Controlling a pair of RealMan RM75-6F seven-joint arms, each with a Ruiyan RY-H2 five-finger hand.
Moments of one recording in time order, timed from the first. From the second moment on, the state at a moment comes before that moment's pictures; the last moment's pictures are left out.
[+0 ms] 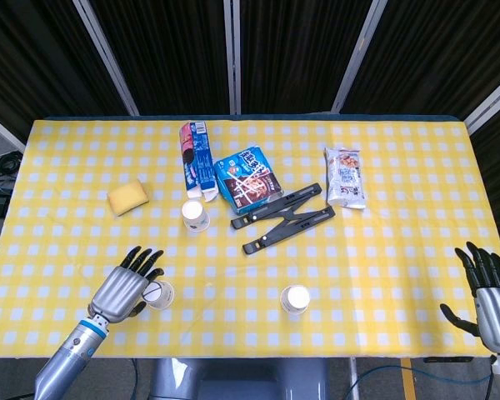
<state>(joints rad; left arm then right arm) -0.38 -1.33 0.01 -1.87 1.36 1.08 0.67 0.01 -1.08 0.05 -1.63 -1.55 1.56 0.01</state>
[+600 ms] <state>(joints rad) -0.39 -1.32 0.02 -1.87 1.37 1.11 0.62 0.01 -1.08 0.05 -1.63 -1.55 1.57 0.01</state>
